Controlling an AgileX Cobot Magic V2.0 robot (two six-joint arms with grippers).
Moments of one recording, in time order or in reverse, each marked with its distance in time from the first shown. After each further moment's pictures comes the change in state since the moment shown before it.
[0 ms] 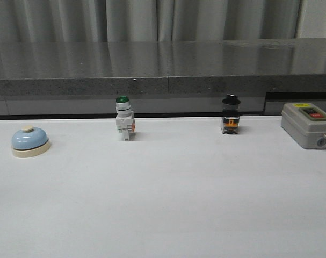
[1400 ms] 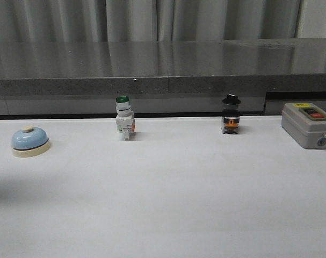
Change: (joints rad) left arm 0.000 1.293 -0.903 -0.034 0.372 -0.018; right arm 0.000 0.000 0.000 0.000 0.000 0.000
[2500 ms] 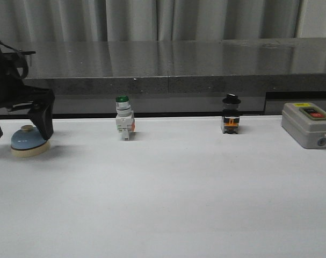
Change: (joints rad) left arm 0.000 0.741 -0.542 -0.003 0.411 0.000; right arm 0.000 0.000 0.000 0.000 0.000 0.000
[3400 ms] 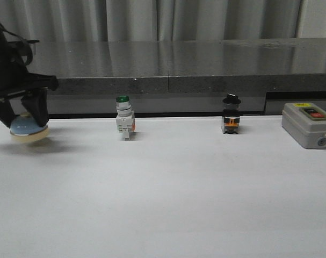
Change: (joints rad) left arm -0.011 0.012 -0.115 -0.001 0.076 0.000; right arm 0.000 0.000 0.000 0.000 0.000 0.000
